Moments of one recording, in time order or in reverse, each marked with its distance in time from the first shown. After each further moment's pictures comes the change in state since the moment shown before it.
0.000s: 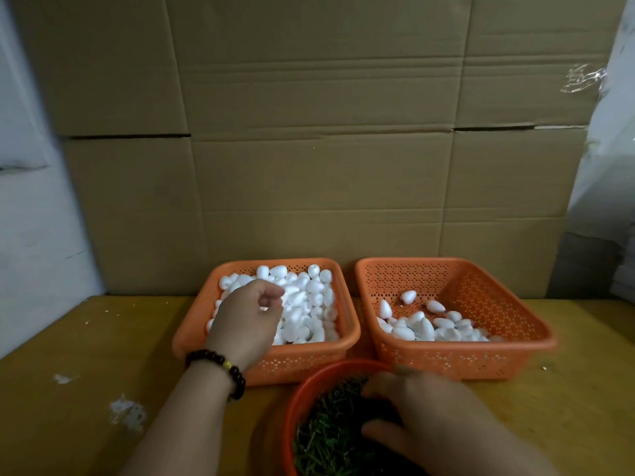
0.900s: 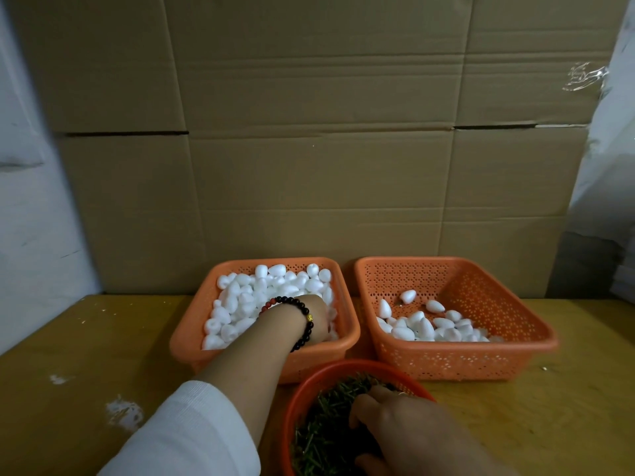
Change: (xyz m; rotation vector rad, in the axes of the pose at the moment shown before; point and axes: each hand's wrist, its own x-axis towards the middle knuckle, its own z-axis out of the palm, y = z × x) left_hand 0.049 0.043 0.068 0.751 -0.714 0.057; right_hand 0.008 -0.015 0.019 -0.013 -0.139 -0.064
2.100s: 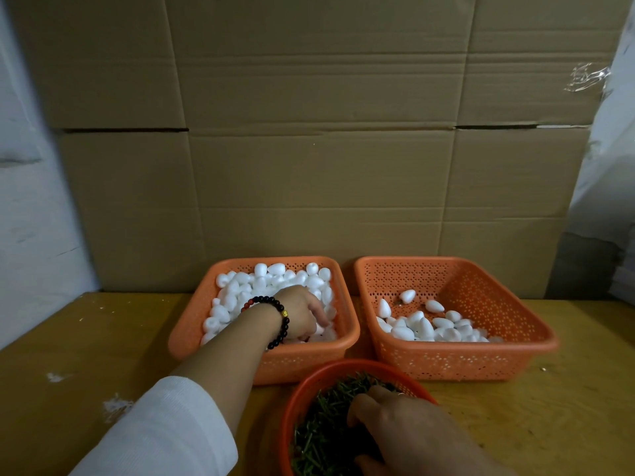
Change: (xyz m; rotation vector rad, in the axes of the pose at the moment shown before) left_hand 0.002 -0.040 0.010 -0.394 0.123 0.060; right_hand 0.000 -0.001 0.000 0.010 -0.005 0.004
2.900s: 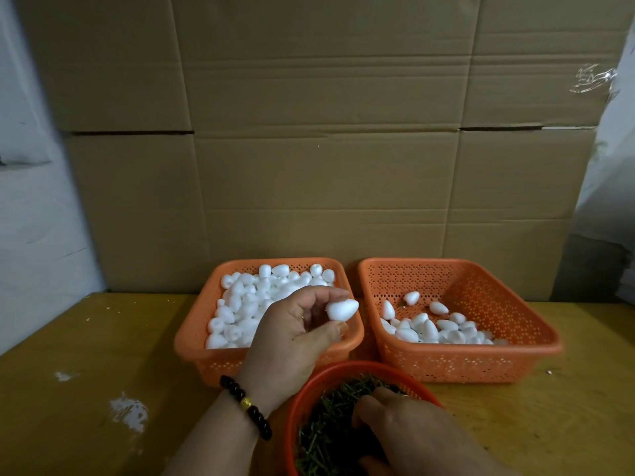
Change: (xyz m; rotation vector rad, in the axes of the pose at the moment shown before) left_hand -0.096 0.025 0.024 -0.832 0.426 0.434; right_hand 0.000 0.000 0.001 -0.001 -0.001 -0.001
